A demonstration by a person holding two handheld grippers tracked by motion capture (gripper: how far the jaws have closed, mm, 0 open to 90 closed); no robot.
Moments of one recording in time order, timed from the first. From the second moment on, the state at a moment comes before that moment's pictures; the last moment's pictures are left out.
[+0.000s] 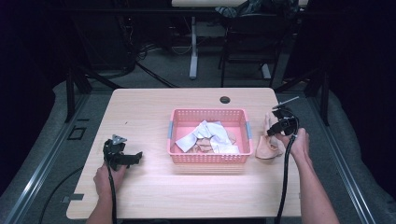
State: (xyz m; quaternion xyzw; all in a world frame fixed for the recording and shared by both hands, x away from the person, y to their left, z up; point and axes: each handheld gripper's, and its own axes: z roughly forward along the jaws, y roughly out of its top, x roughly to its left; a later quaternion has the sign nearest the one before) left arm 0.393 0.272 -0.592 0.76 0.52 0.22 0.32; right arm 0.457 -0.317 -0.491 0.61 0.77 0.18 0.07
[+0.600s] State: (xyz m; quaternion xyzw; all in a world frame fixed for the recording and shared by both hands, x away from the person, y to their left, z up) left arm 0.393 0.272 -0.592 0.76 0.52 0.22 0.32; right arm 0.424 -0.327 -0.448 0.58 0.76 0.27 0.09
